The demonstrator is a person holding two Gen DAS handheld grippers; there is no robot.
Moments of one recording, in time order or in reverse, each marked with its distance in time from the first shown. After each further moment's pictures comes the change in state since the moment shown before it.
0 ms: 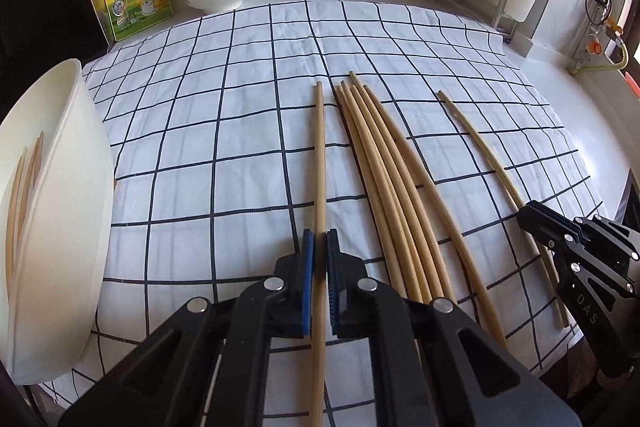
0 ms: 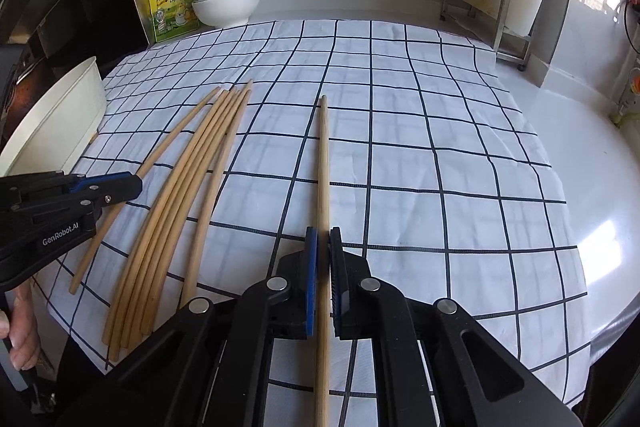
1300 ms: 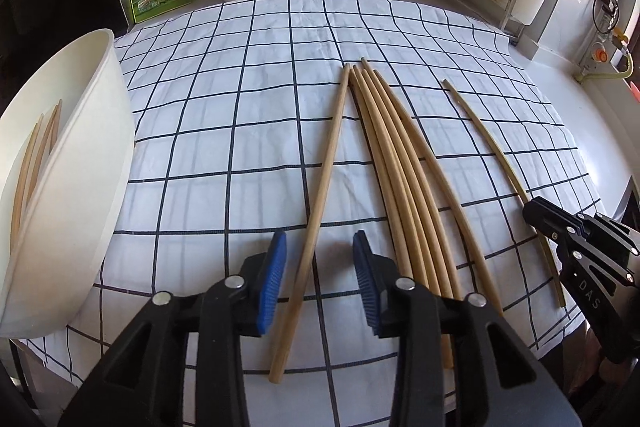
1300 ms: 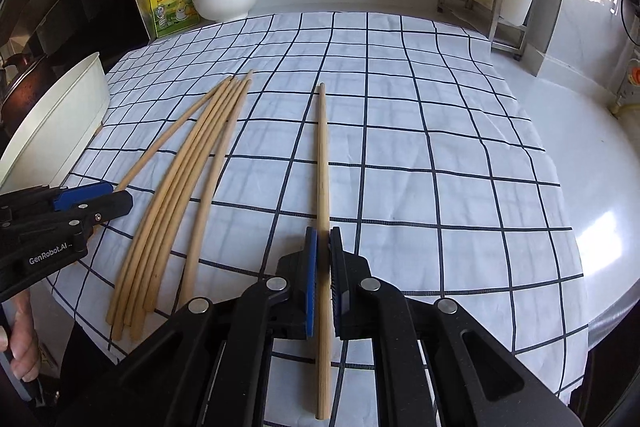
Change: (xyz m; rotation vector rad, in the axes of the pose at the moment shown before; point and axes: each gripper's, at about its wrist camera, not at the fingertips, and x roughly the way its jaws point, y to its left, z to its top) left arm -0.011 0.001 -0.020 -0.044 0.001 0.033; right arm -0.008 0.000 -0.008 -0.009 0.025 -0.022
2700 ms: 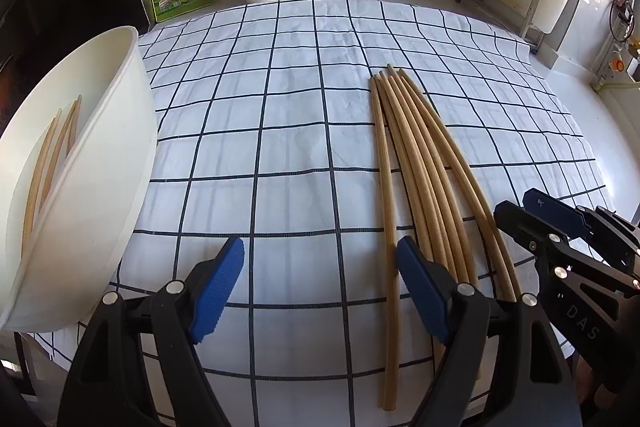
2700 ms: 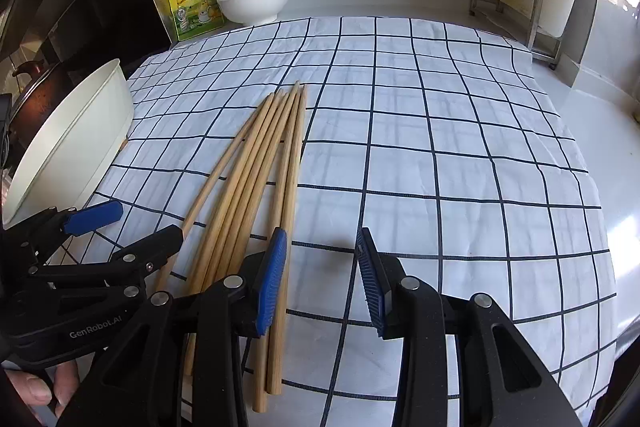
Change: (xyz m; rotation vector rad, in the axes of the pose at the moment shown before) left arm 0.000 0.009 0.001 -0.033 -0.015 0.070; right arm 0.014 0.037 0.024 -0.009 0.013 0.081
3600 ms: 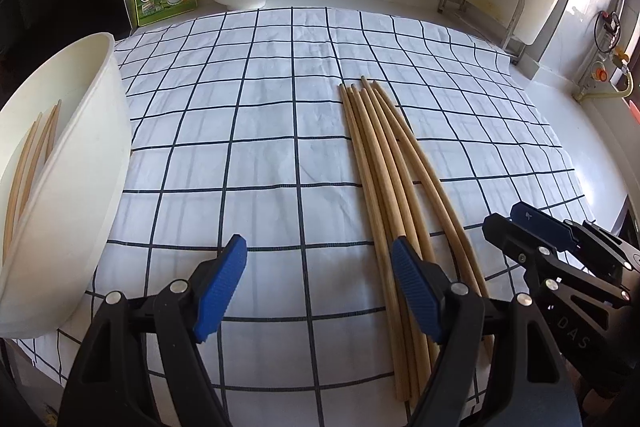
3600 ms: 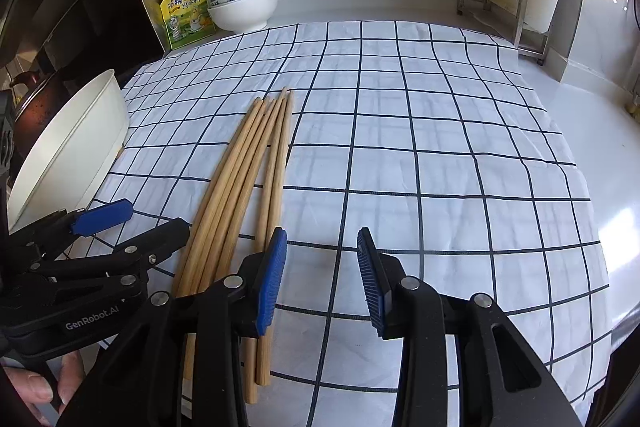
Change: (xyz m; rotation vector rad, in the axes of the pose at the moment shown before) left arm 0.001 -0.008 0.004 -0.007 -0.024 -0.083; right arm -0.012 -0.012 -0.004 0.040 -0.017 -0.010
